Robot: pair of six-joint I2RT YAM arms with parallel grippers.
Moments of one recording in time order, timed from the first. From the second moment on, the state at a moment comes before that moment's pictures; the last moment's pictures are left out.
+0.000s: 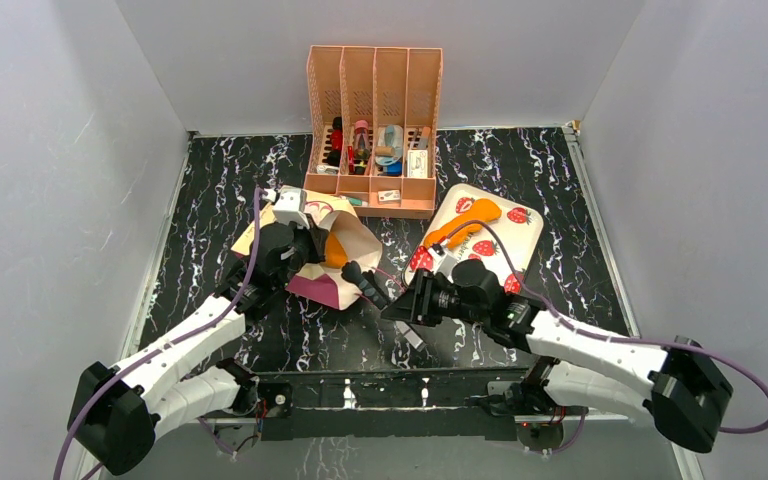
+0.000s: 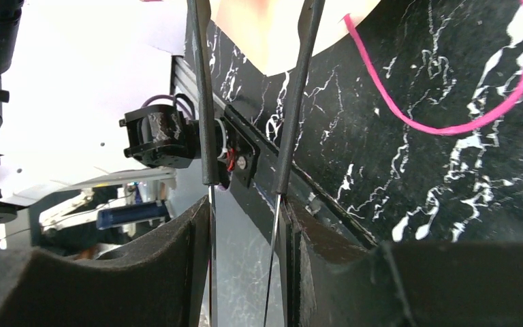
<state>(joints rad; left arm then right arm) -0.60 0.98 0.61 0.05 -0.22 -0.35 0.89 0.95 0.48 0.07 -0.28 1.05</state>
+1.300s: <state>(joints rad) -0.60 0.96 0.58 0.09 -0.18 -0.37 0.80 1.62 0.49 0.80 -0.40 1.38</state>
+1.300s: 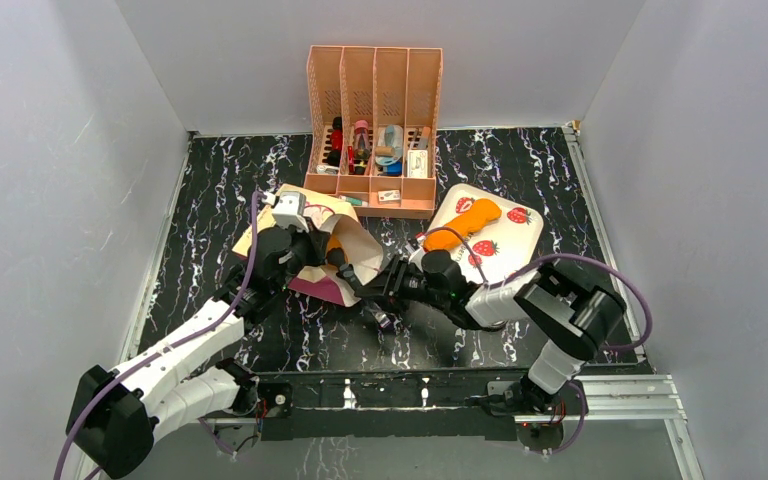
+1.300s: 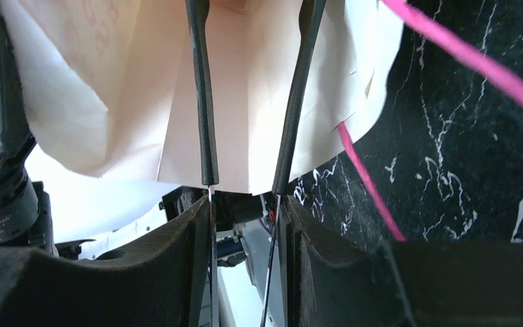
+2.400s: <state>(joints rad) -0.59 0.96 0.56 0.07 -0.30 -0.40 0.78 1.69 0.49 0.94 -0.47 1.39</state>
